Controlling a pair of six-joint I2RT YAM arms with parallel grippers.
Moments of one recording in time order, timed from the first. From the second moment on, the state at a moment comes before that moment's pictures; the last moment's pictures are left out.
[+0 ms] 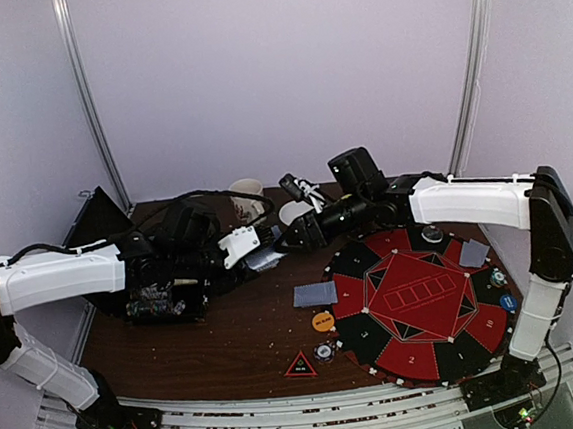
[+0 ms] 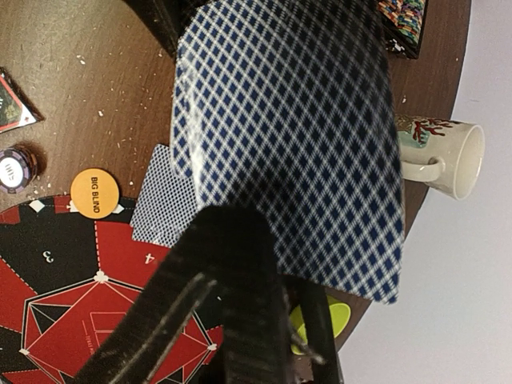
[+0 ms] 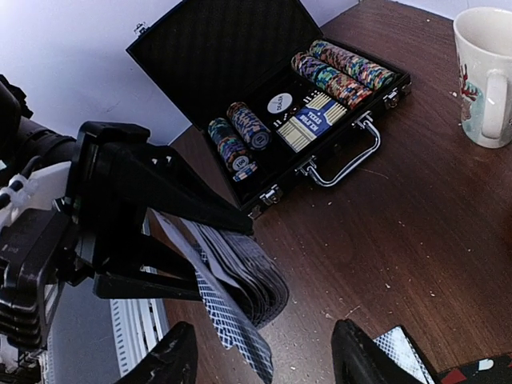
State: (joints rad) left arm -0.85 1.41 0.99 -0.25 0.01 0.50; right arm 0.76 1.78 1.39 -0.19 -0.58 0.21
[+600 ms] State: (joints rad) left arm -0.85 1.41 0.99 -0.25 0.01 0.50; right arm 0.74 1.82 1.47 -0.26 -0.64 0.19
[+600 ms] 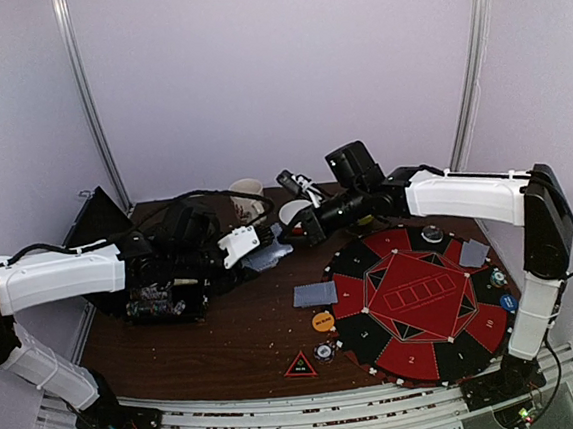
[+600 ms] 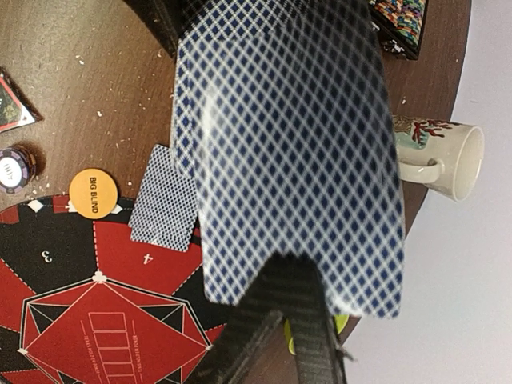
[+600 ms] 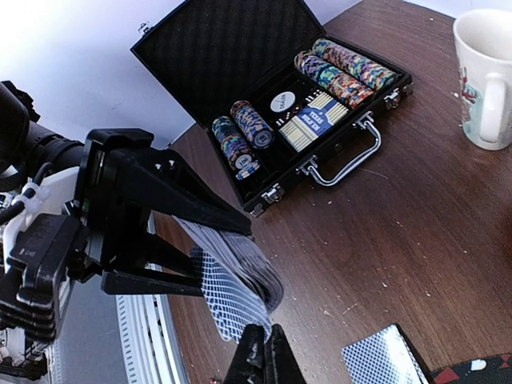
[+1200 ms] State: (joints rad) left arm -0.85 1.41 0.99 -0.25 0.00 0.50; right arm 0.59 1.56 1.51 -0.54 -0.28 -0.03
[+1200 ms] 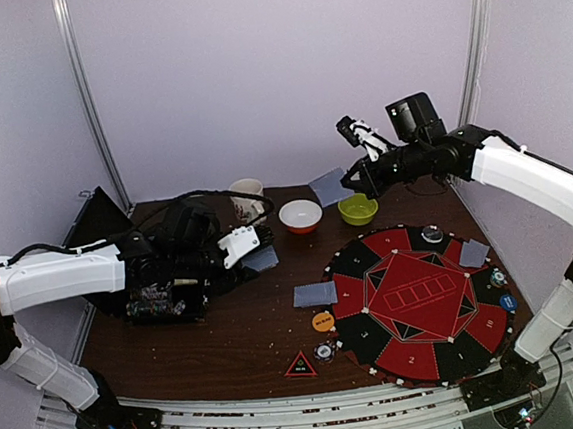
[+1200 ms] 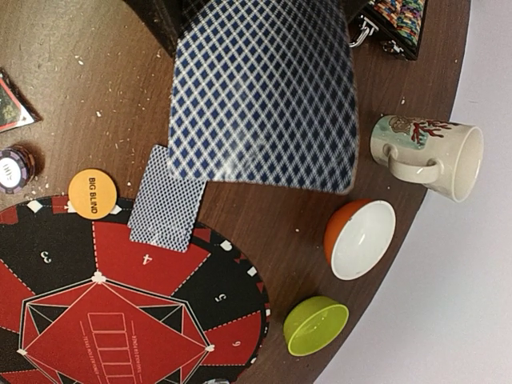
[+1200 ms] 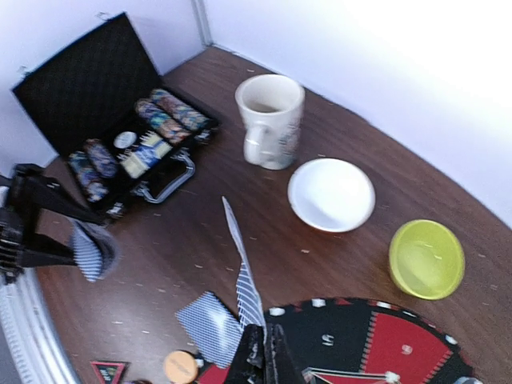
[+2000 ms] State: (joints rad) left arm -0.85 1.41 0.99 -0.26 0.00 0.50; right arm 0.73 1.50 1.02 -0.49 0.34 -0.66
